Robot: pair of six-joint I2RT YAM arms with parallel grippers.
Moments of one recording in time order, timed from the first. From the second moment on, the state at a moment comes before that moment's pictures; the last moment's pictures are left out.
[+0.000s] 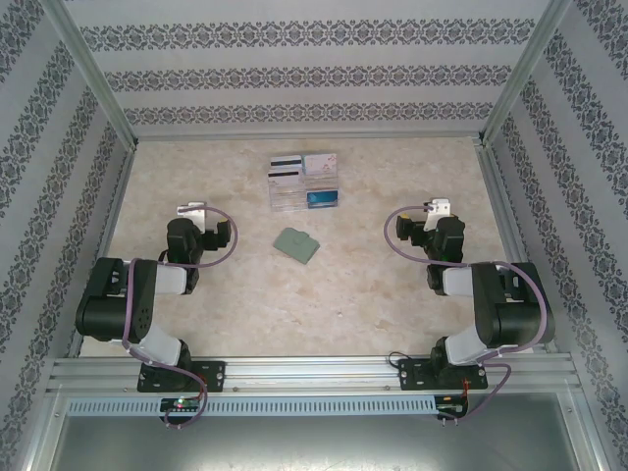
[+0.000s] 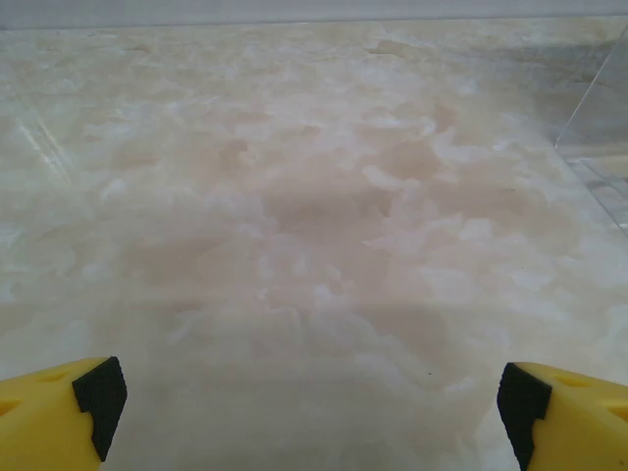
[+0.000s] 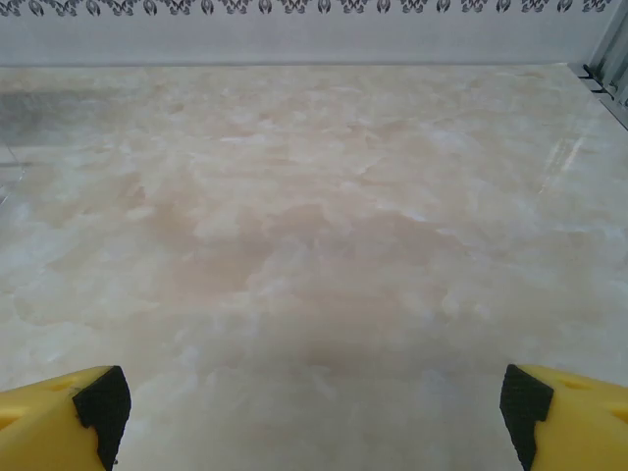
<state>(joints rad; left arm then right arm) 0.00 1.56 0.41 0.74 -0.02 -0.01 -0.01 1.51 0.37 0.78 -0.04 0.02</state>
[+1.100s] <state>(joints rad) 0.00 1.41 0.82 0.10 -0.12 -0.21 0.02 1.22 0.60 0.31 -0.07 0.17</state>
